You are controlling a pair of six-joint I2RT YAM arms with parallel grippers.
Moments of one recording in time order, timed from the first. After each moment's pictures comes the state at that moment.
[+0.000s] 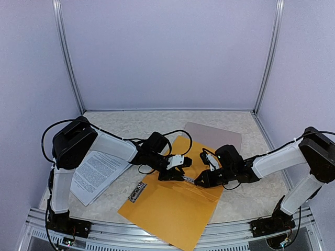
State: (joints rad) left arm -0.86 2.16 1.28 0.03 0.58 0.69; right arm 0.80 1.57 0.56 0.21 -0.27 0.56
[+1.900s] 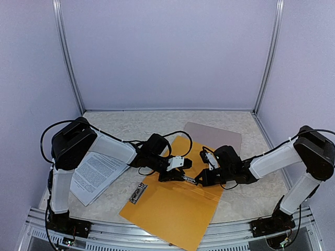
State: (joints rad) left arm -0.88 2.14 1.23 0.09 0.54 0.71; right arm 0.80 1.62 0.56 0.29 -0.21 0.57
